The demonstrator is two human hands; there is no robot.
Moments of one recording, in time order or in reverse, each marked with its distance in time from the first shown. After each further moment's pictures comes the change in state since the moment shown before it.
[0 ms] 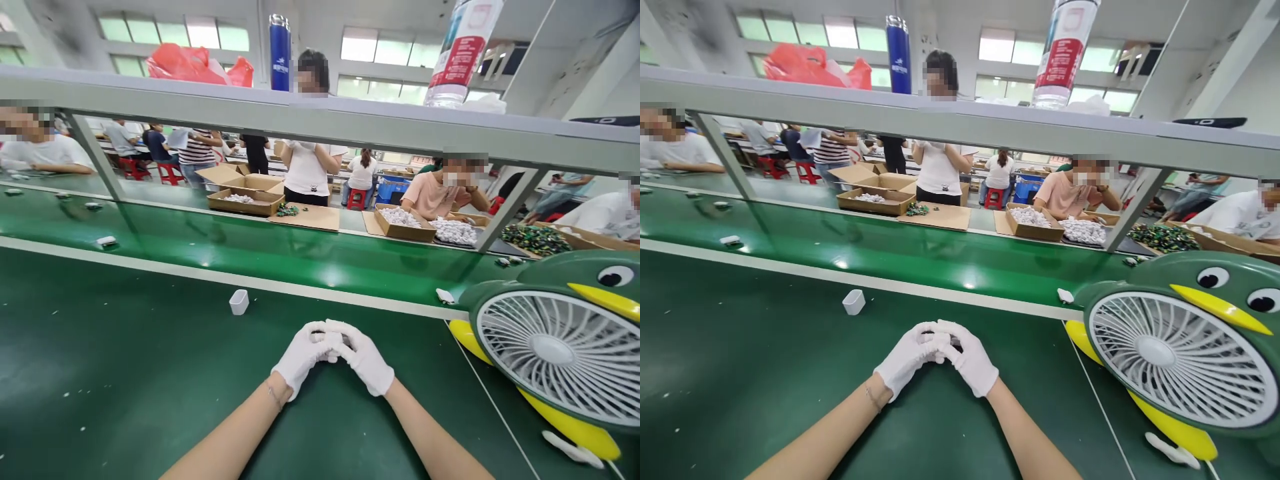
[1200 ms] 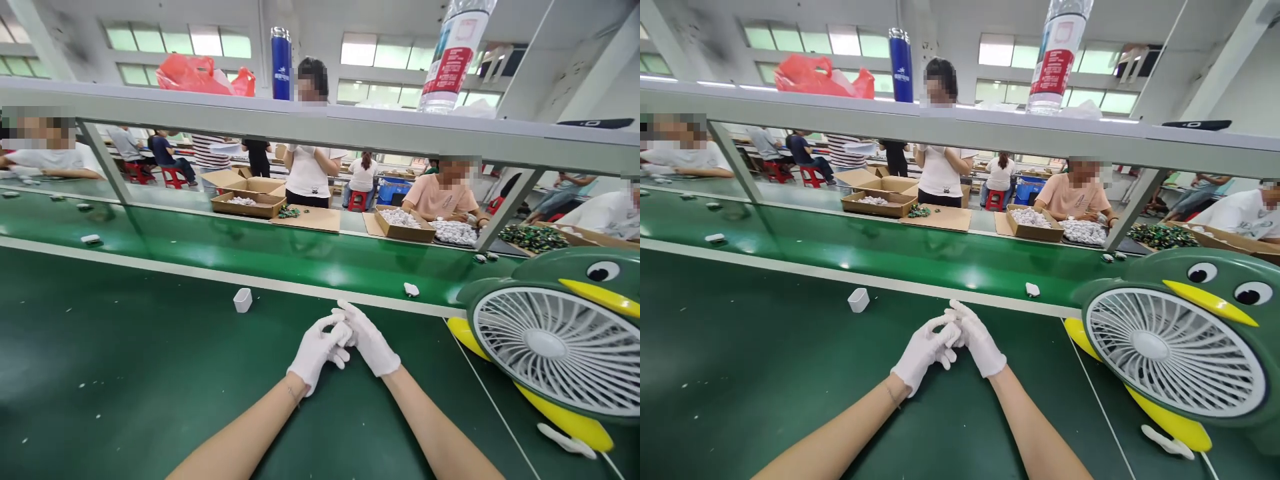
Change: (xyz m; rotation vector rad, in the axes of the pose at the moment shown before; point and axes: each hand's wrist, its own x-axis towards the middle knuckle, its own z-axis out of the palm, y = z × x) left_hand 0.001 -0.012 0.020 0.104 0.040 0.069; right_hand 0.010 0.000 -0.008 0.452 0.019 0.127
